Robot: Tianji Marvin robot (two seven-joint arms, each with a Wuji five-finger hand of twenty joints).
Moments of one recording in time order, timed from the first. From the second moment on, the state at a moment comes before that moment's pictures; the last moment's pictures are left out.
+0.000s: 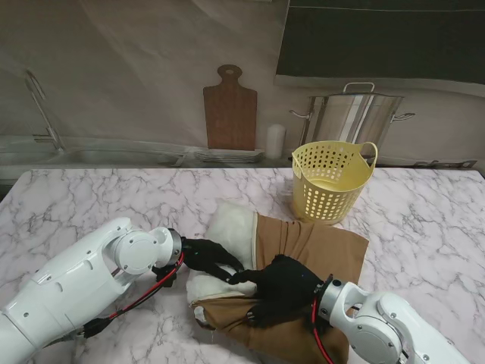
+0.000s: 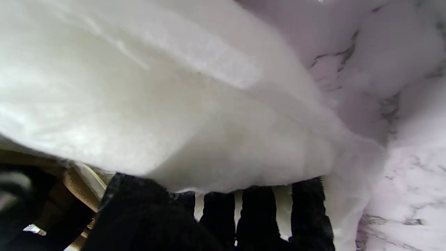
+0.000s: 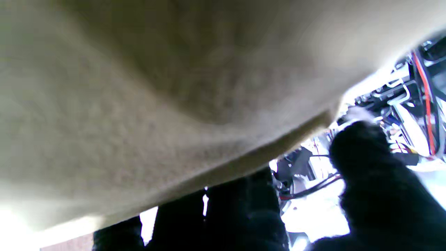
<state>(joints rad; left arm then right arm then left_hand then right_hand) 1.08 -0.97 -0.73 -1.44 0.44 -0.16 -0.67 -1.73 -1.02 1.19 -1.84 -0.86 -0.40 0.22 0.96 -0.02 -0.04 -0.03 0.44 -0.01 0.13 0.40 0.51 0.03 0.12 0.28 0.46 0.06 0.27 0.47 0.10 0.18 0.83 0.59 0.38 -0.39 0.64 -0.09 0.39 -0.03 0.25 0.33 1.02 -0.09 0.95 0.84 0.99 -0.02 0.63 0.68 0.28 0.37 0.89 0.47</state>
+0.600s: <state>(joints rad) 1.02 -0.97 -0.67 -1.41 0.41 -0.14 -0.68 -1.68 -1.02 1.12 -1.78 -0.70 -0.53 0.21 0.96 -0.02 -0.04 -0.03 0.45 -0.02 0.14 0.40 0.52 0.01 0.14 0.28 0.47 0.03 0.29 0.49 0.10 0.18 0.89 0.59 0.72 -0.44 0.79 -0.22 0.76 -0.23 0.74 0.58 0.88 -0.02 0.57 0.76 0.80 0.01 0.43 0.54 0.16 0.44 0.73 0.37</state>
